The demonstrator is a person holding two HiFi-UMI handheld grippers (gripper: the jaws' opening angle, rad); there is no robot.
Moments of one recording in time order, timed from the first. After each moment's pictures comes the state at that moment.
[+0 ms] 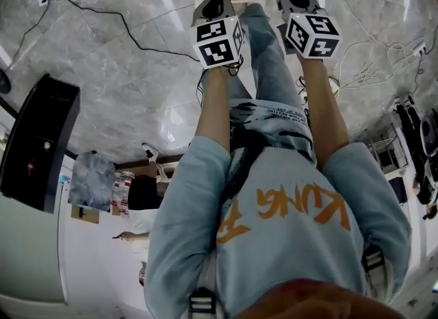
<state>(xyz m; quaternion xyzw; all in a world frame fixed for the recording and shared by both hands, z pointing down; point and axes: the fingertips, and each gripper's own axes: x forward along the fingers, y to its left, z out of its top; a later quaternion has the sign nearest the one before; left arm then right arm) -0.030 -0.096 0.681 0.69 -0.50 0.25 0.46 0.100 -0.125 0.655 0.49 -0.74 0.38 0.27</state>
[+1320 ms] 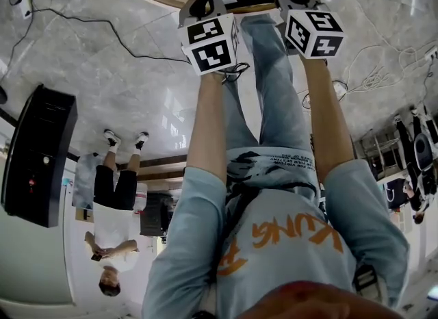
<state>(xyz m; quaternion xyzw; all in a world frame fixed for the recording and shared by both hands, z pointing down) -0.028 -0.118 0.817 0.67 -0.50 0.33 0.43 0.113 -0.135 0.810 0.47 -0.73 0.42 0.28</state>
